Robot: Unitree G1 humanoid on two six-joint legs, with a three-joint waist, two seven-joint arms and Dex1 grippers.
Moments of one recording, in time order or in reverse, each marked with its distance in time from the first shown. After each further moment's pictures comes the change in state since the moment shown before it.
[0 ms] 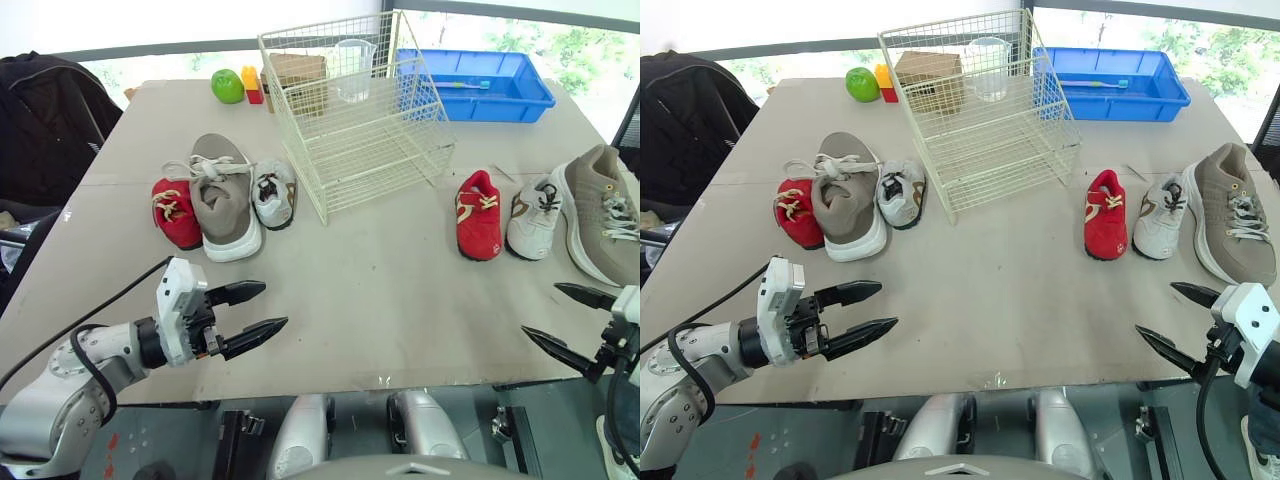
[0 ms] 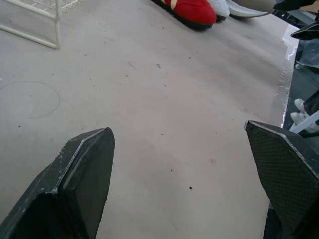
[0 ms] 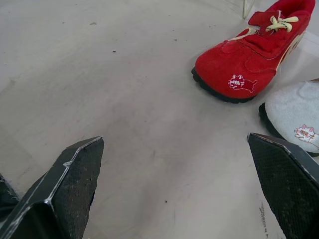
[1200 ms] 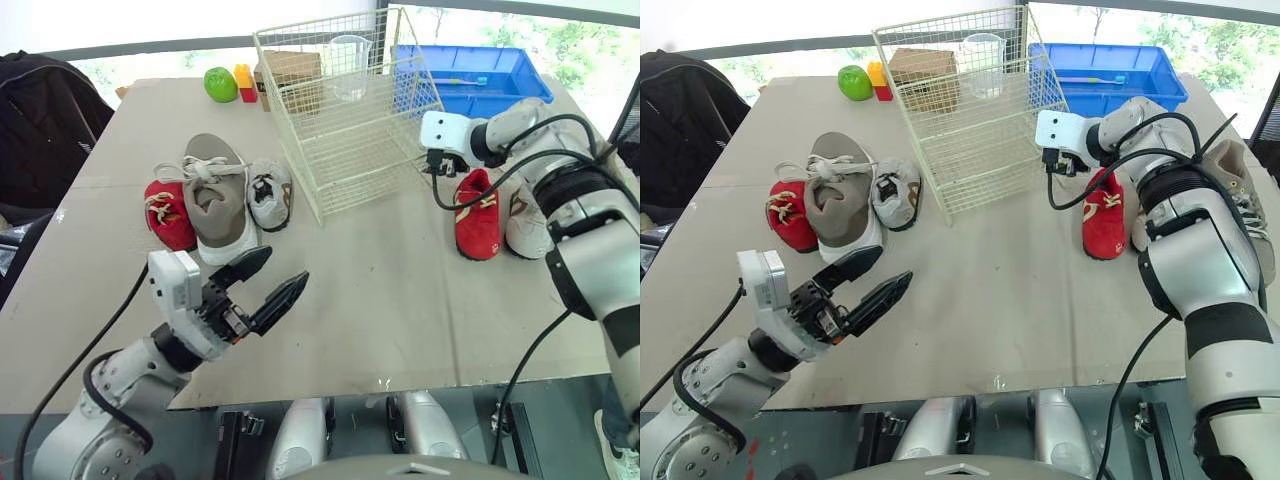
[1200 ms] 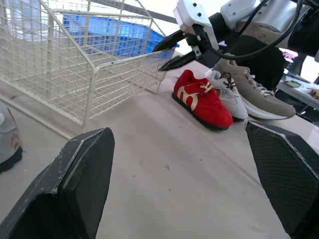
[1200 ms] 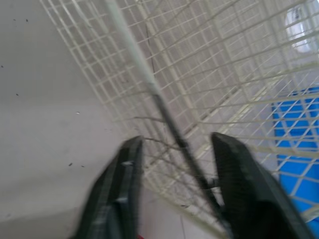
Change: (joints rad) left arm 0.069 -0.277 -0.001 -0.323 -0.126 -0.056 0.432; right arm -1.875 0.254 1.044 1.703 -0.790 -0.515 0.024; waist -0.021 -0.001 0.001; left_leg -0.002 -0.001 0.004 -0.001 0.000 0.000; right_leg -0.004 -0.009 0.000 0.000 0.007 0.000
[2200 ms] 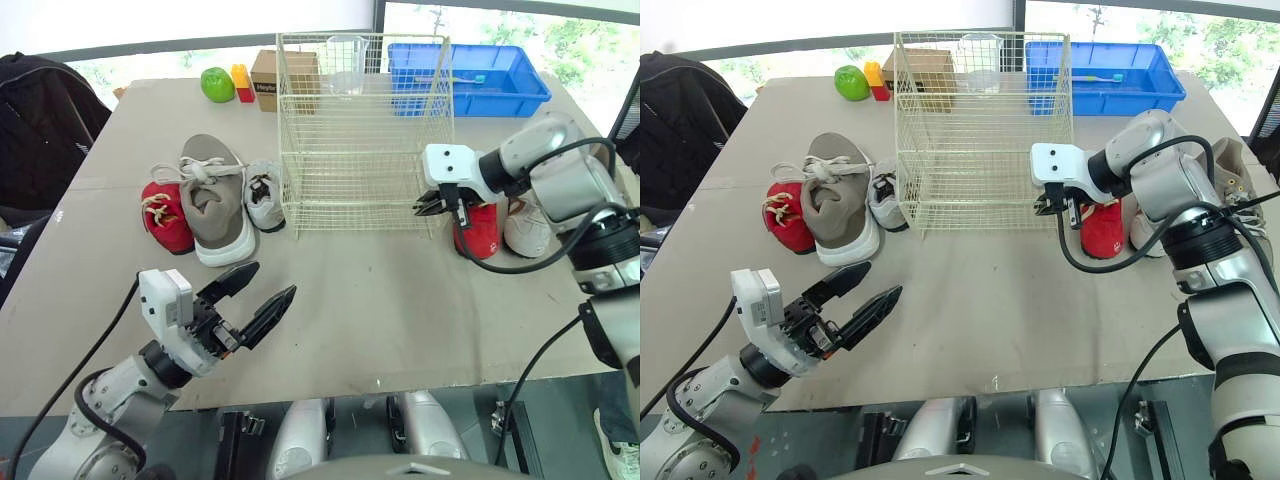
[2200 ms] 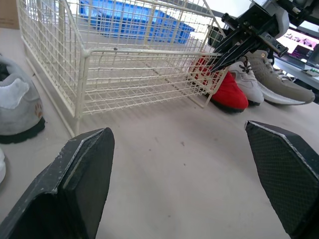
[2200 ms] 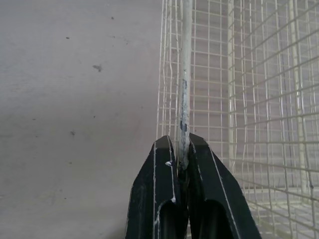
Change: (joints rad) left arm 0.105 0.003 0.006 0.071 0.064 -0.100 -0.076; right arm 0.391 -0.185 -0.103 -1.034 0.148 0.619 0.461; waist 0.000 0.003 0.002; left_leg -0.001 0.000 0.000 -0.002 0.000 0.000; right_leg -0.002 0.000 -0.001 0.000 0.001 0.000
